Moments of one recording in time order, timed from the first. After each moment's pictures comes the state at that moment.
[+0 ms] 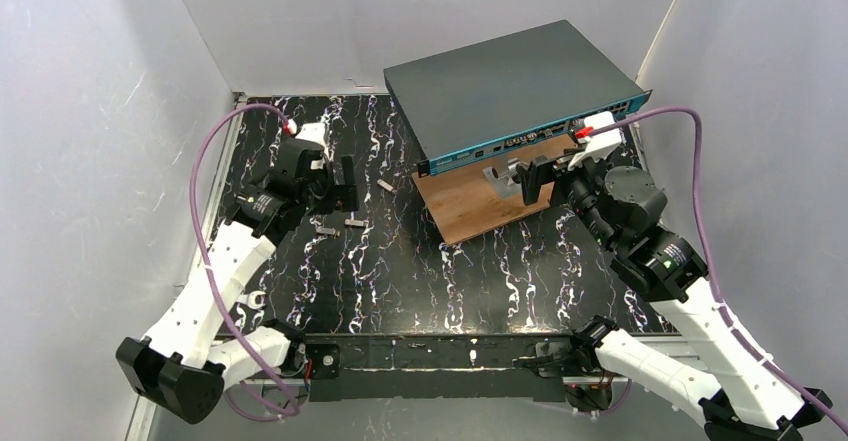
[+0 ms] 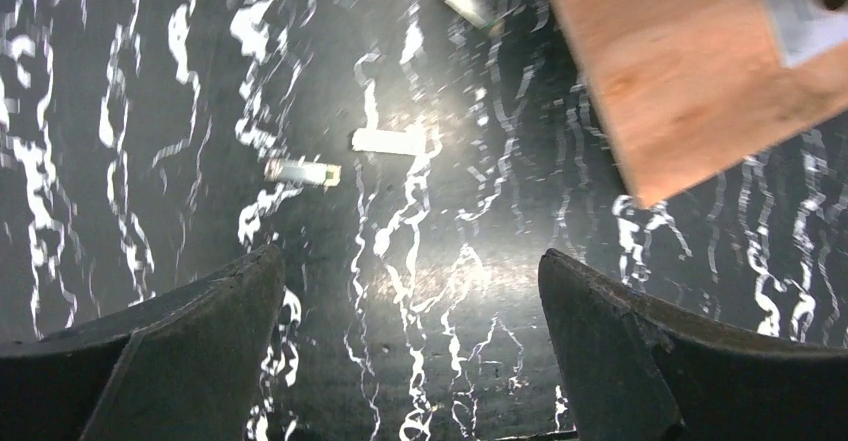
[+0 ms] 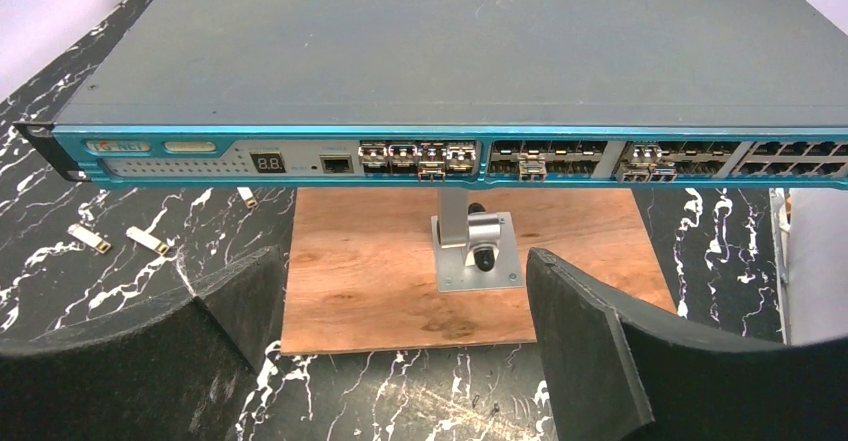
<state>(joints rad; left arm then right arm) -0.46 1.08 1.20 -0.85 -0.18 -0.33 0.69 0.76 1.08 -0.43 0.31 0.04</state>
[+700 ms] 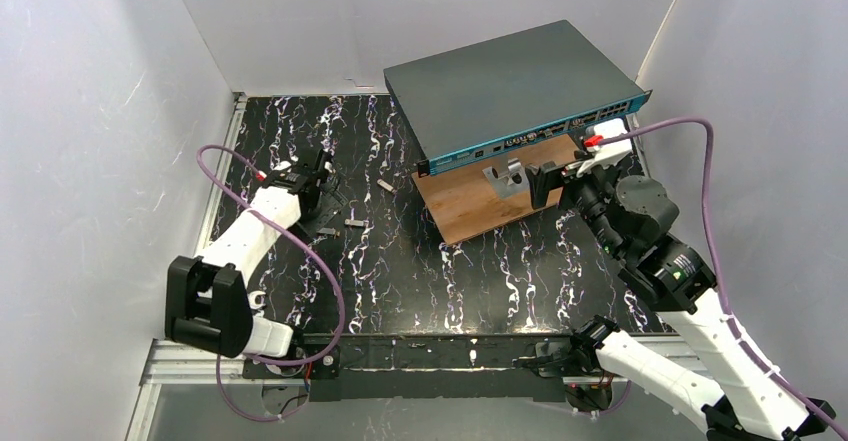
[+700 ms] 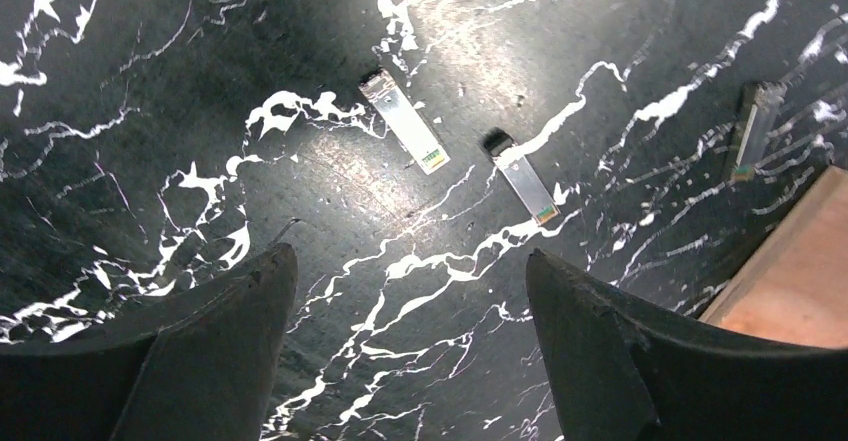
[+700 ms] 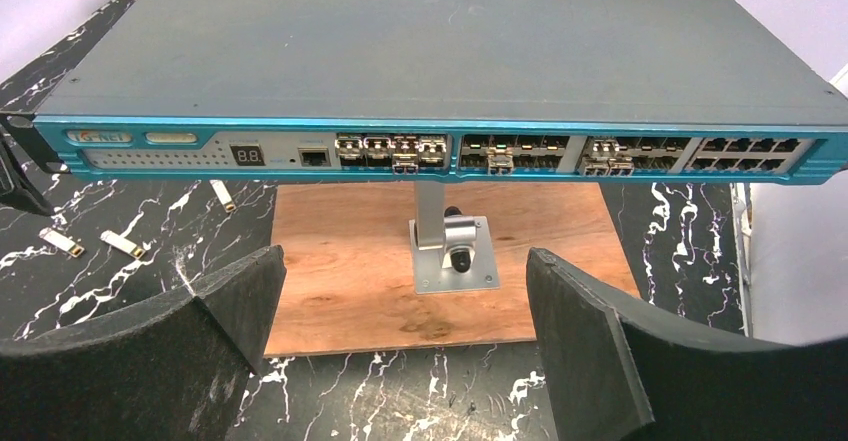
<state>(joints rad) -0.26 1.37 1.01 -0.86 -0.30 -1.01 0.69 0.71 1.06 -0.43 0.33 -0.01</state>
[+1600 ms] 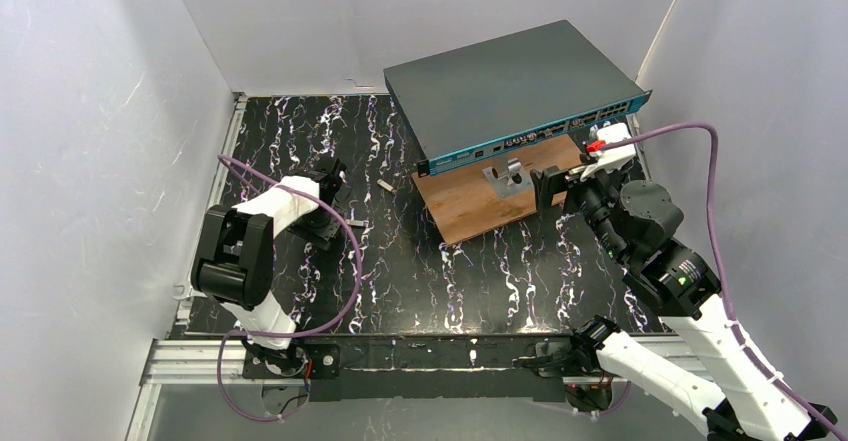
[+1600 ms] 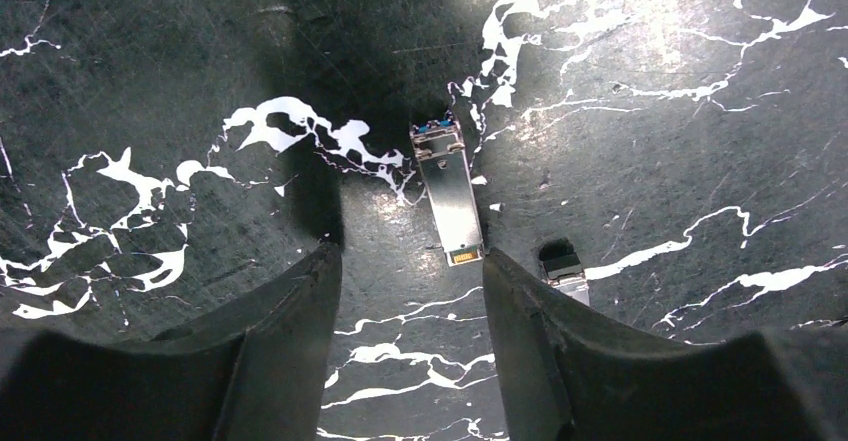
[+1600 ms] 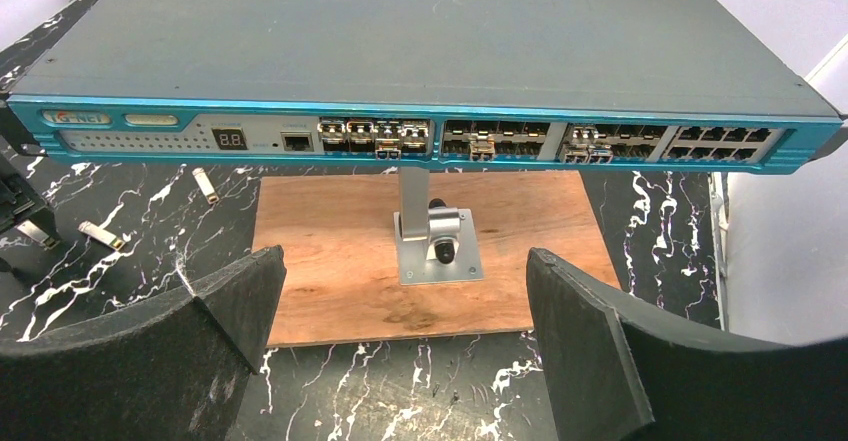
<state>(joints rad) -0.26 1.66 1.00 -0.84 -0.32 -1.39 0.69 0.68 1.05 -0.46 0.35 -0.04</state>
